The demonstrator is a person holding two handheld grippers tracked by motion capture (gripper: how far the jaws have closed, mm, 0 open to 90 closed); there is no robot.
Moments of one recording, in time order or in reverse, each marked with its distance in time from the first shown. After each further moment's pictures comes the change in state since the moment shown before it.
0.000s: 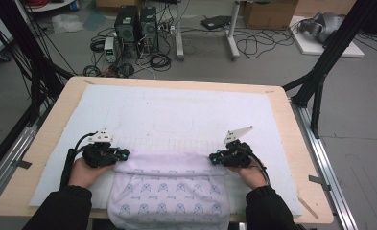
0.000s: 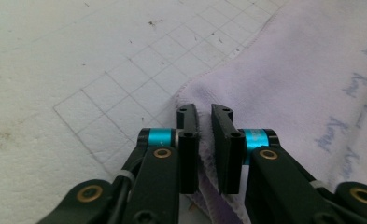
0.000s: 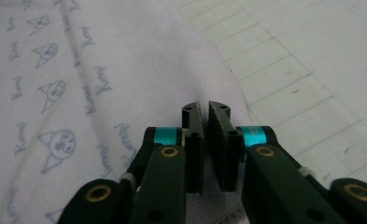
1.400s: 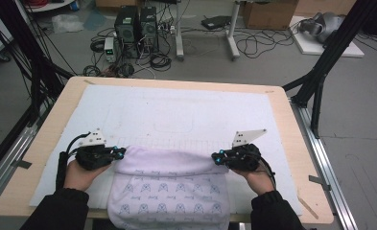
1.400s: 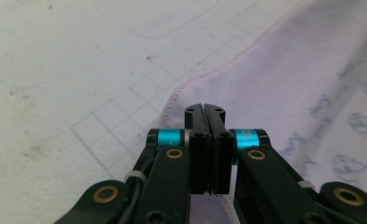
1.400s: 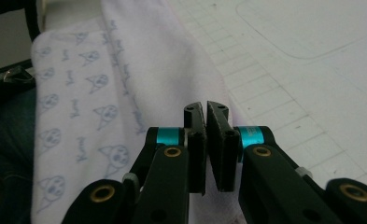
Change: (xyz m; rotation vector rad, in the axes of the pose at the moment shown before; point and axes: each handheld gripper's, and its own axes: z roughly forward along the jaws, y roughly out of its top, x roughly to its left) left arm -0.026 0.004 -0.036 -0.116 0.036 0.058; right arm 0.033 0.006 -0.039 -0.136 -0.005 -0.080
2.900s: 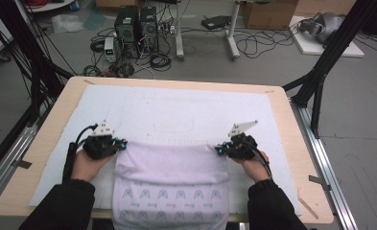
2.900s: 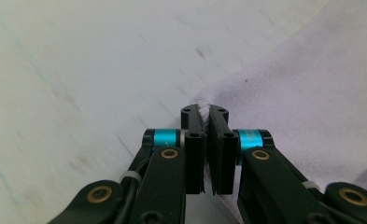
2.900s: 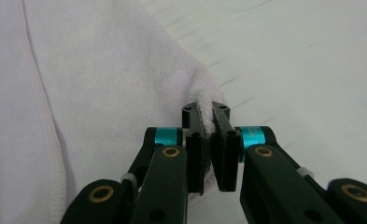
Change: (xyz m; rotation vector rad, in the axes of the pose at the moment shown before) left arm 0.044 0.029 0.044 0.080 0.149 -0.032; right arm -0.061 -0.002 0.027 0.132 -0.138 0.045
